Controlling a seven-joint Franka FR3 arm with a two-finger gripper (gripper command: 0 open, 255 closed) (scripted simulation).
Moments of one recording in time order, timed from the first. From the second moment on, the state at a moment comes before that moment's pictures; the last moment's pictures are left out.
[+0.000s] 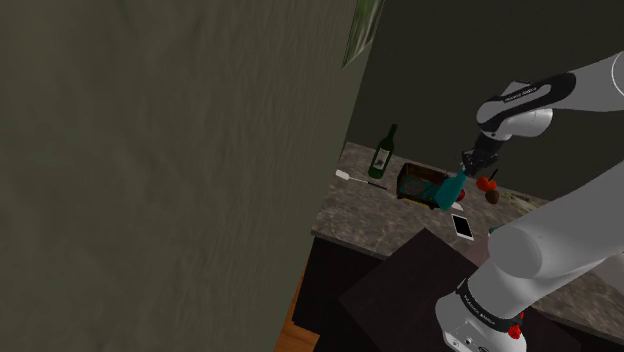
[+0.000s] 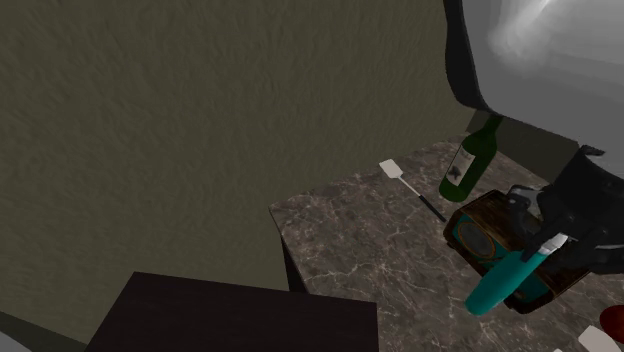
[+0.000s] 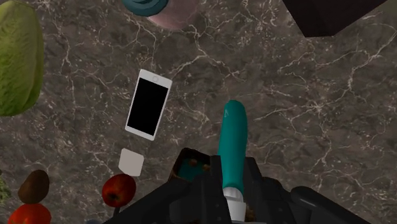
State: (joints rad) arm -0.42 -0.20 -0.58 -2.44 -0.25 2.35 -0.16
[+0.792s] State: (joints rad) arm -0.40 -0.06 -0.61 -2.50 -0.17 2.54 -0.21
